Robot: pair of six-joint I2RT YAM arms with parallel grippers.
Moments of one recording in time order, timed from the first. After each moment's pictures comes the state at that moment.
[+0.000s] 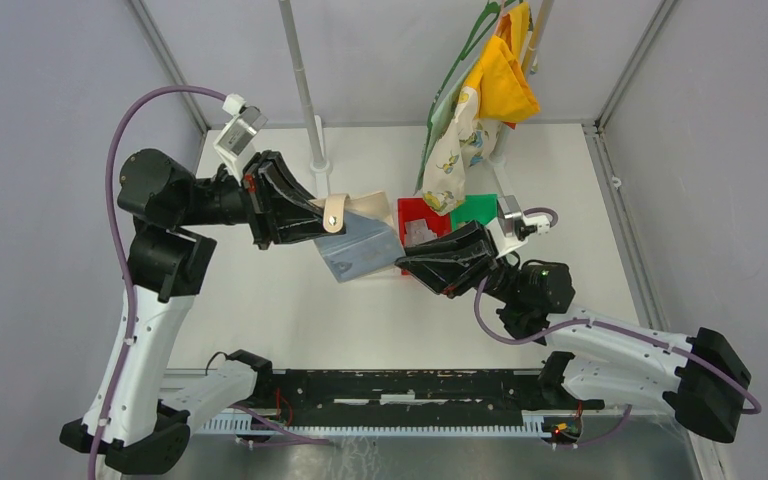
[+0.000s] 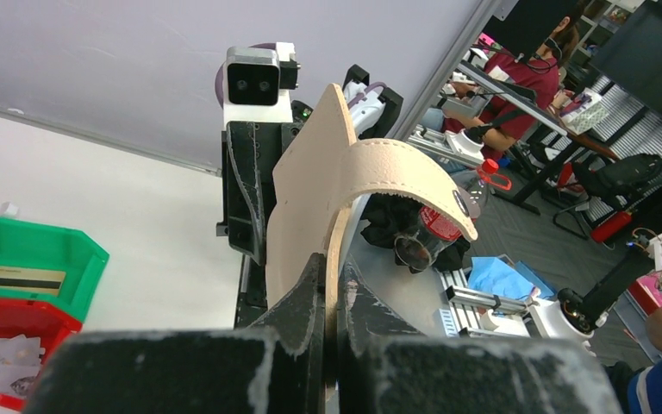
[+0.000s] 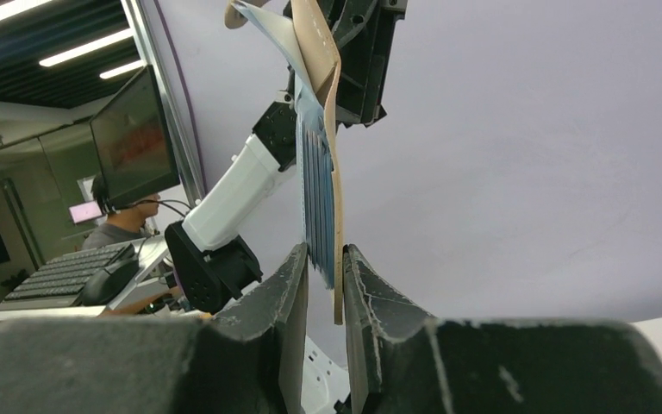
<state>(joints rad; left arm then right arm) -0.35 0.98 1.47 -0.16 1.24 -0.71 0.97 1.02 0.59 1.20 -0.35 0.67</state>
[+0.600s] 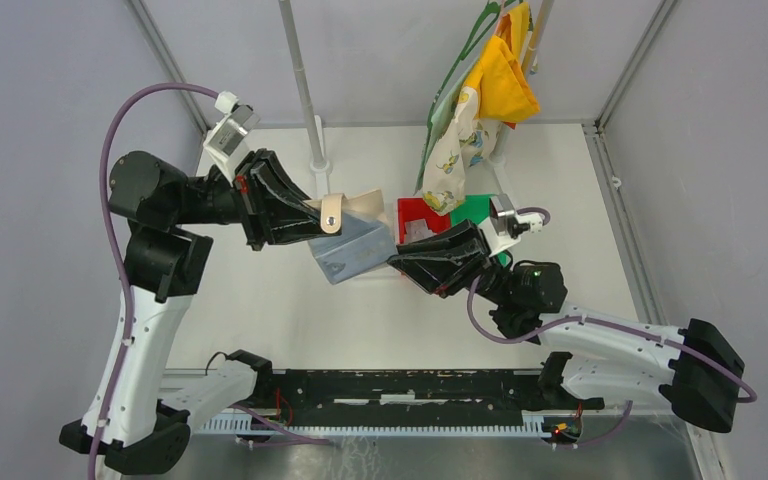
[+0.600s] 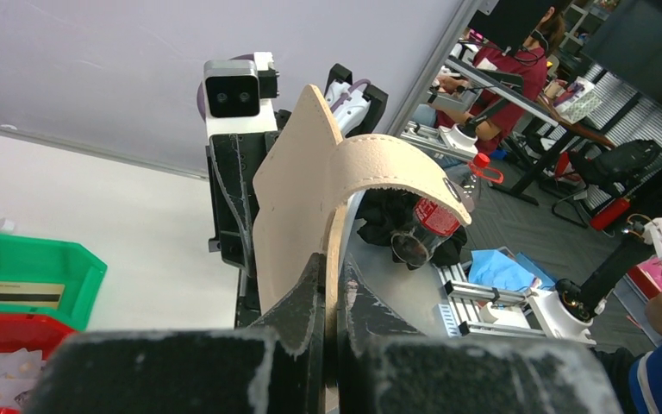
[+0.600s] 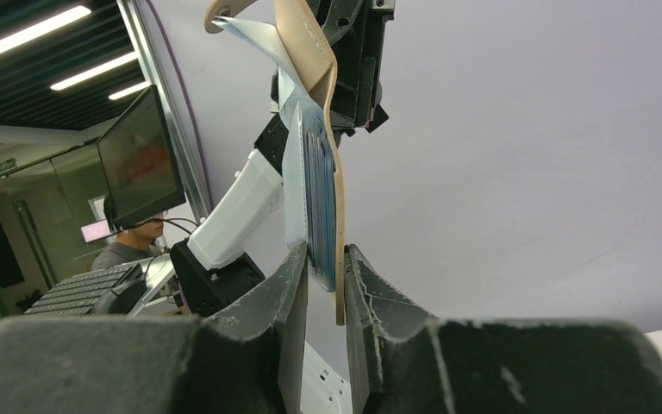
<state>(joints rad) -0.35 0.99 1.48 -0.10 1.26 -0.75 1.03 1.07 0.61 1.24 -0.28 0.68</state>
